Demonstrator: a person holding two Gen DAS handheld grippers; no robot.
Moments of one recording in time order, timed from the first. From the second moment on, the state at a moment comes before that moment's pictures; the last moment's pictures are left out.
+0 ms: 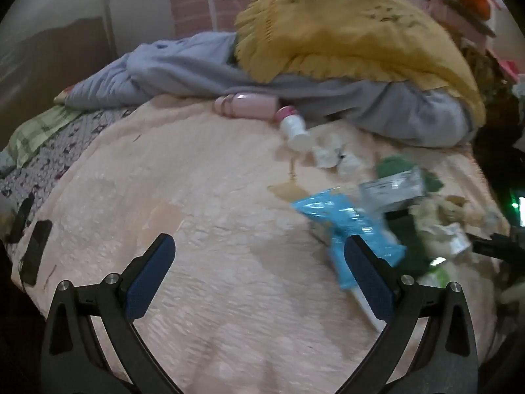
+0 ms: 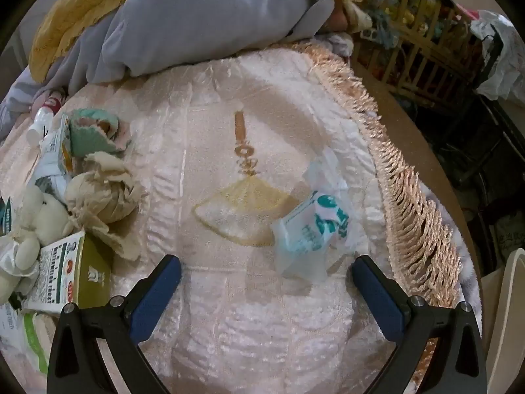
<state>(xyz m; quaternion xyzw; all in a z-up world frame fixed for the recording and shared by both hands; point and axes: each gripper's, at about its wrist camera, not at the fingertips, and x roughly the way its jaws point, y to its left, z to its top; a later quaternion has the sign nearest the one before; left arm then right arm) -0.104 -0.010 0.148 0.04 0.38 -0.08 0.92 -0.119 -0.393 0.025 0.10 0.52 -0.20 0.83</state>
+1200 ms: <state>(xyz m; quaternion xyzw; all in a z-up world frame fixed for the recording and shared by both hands) -0.181 -0.077 0.175 0.02 0.30 -0.17 0.94 -0.223 -0.277 0.178 0.07 0.32 -0.17 0.93</state>
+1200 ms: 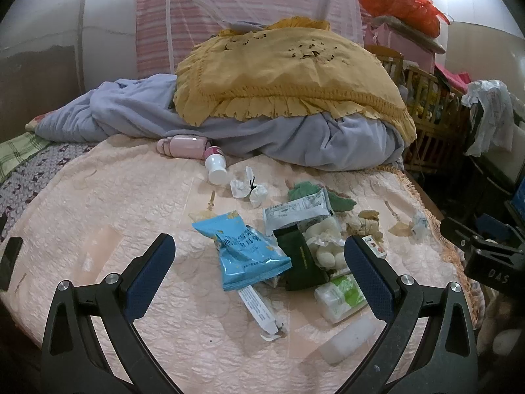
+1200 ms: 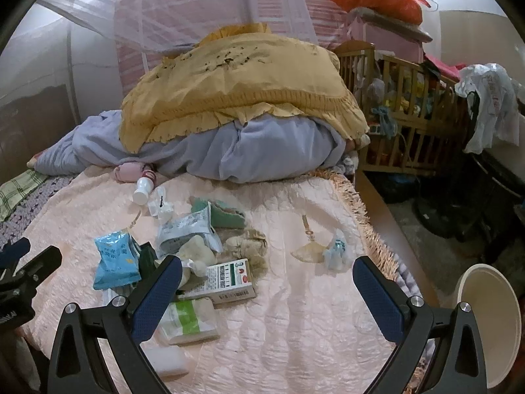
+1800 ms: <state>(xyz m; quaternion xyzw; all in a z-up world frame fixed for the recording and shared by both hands) -0.181 -0.072 0.179 0.01 0.30 -0.17 0.94 -0.228 -0.267 0.191 0.06 0.30 -0.16 0.94</state>
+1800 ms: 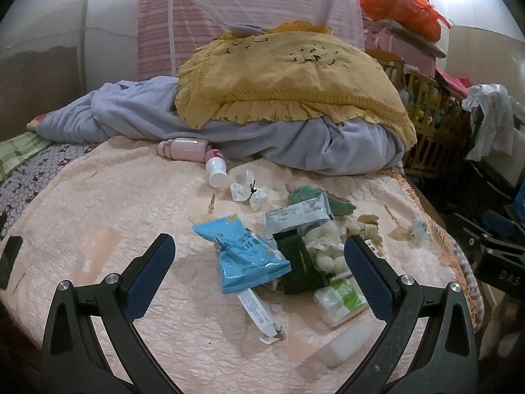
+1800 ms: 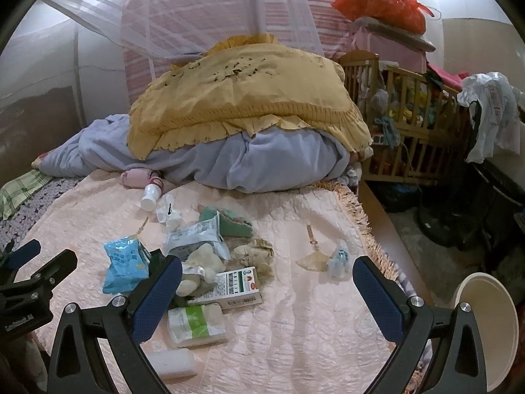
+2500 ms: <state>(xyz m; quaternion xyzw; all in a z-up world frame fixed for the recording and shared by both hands) -0.173 -0.068 0.173 0.01 0.30 -0.16 0.94 -0.227 -0.262 0.190 0.06 0.30 -0.14 0.94</state>
